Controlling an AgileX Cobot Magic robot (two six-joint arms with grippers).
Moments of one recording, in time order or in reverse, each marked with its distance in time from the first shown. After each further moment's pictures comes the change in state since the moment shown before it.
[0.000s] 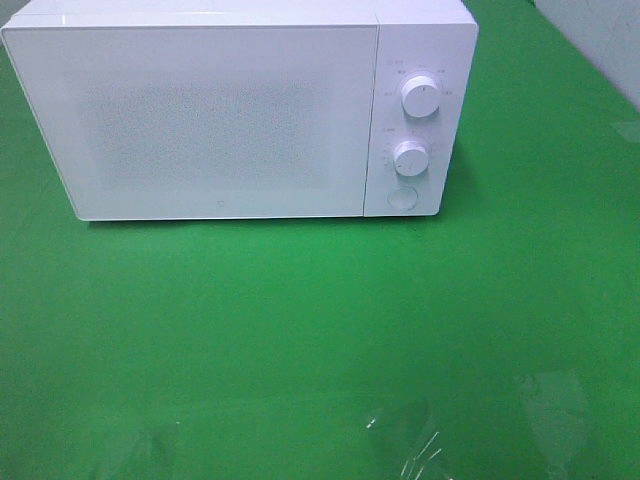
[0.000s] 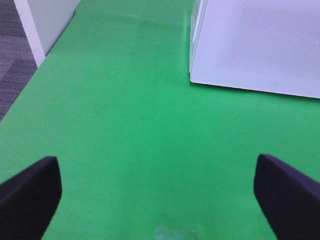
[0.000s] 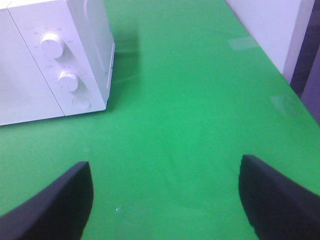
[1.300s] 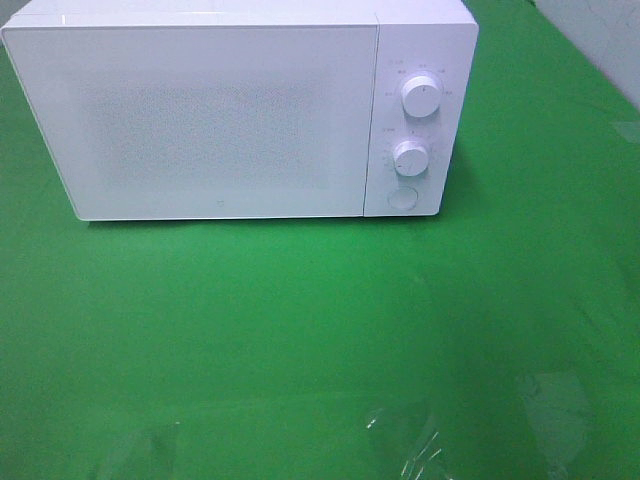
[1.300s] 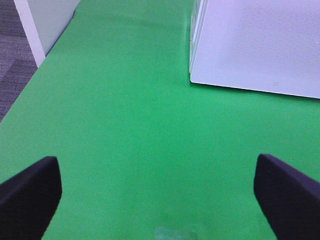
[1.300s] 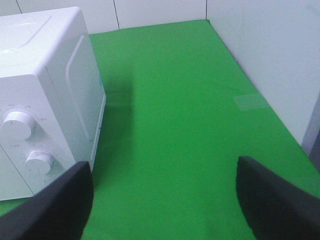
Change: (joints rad) left arm 0.000 0.000 0.000 0.000 0.000 0.000; right arm 0.000 0.616 0.103 -0.023 -0.807 -0.025
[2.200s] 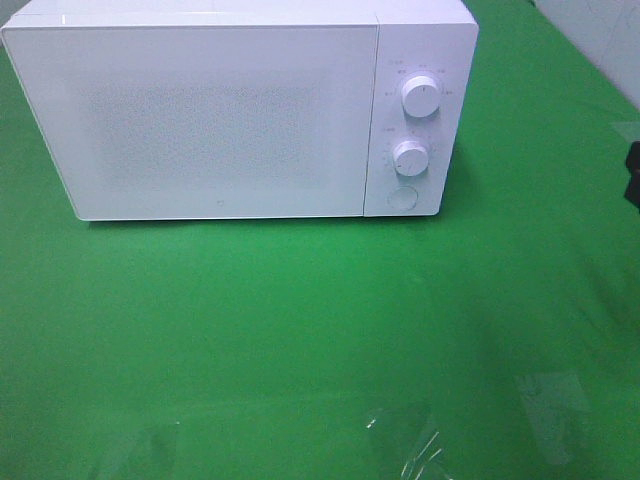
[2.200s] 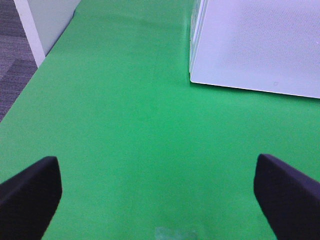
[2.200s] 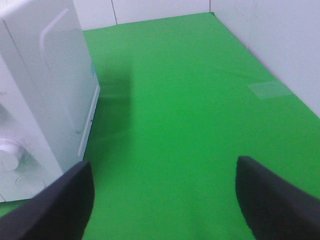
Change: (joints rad) left arm 0.000 0.000 0.000 0.000 0.000 0.000; right arm 0.131 0.488 0.234 0.196 -0.781 -0.145
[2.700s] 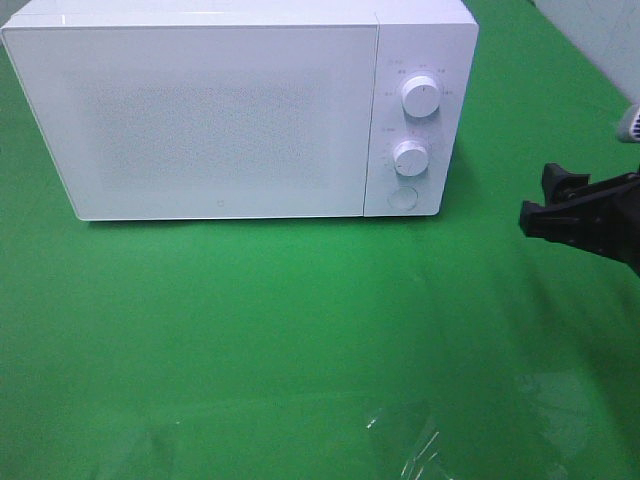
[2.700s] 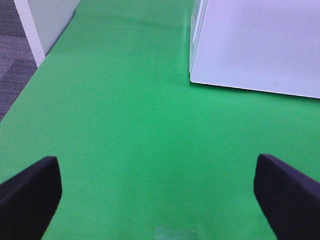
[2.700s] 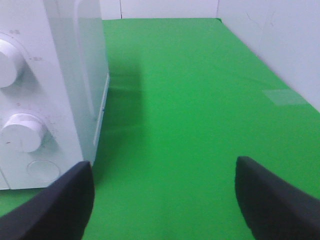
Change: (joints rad) left arm 0.000 0.000 0.000 0.000 0.000 0.000; right arm 0.504 0.308 -0.033 0.581 -0.418 -0.302
